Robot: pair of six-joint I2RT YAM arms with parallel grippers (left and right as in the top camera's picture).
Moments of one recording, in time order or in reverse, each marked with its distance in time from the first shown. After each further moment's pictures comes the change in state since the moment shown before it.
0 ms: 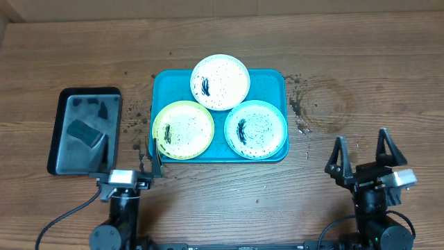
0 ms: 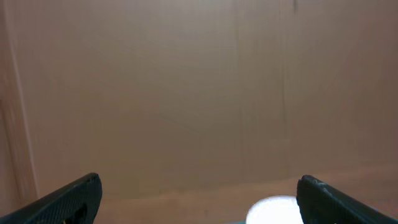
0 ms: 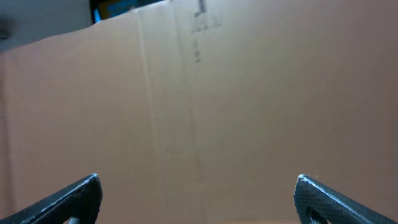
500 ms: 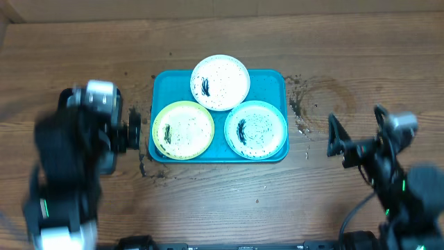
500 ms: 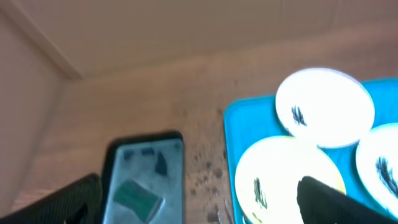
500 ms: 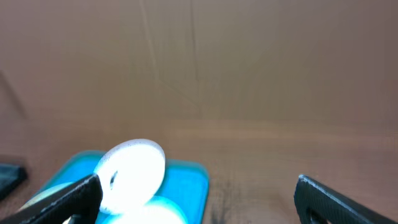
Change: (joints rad) left arm 0.000 0.939 1.175 -1.166 -0.159 0.174; right arm 0.000 0.526 0.700 -0.781 -0.091 -0.132
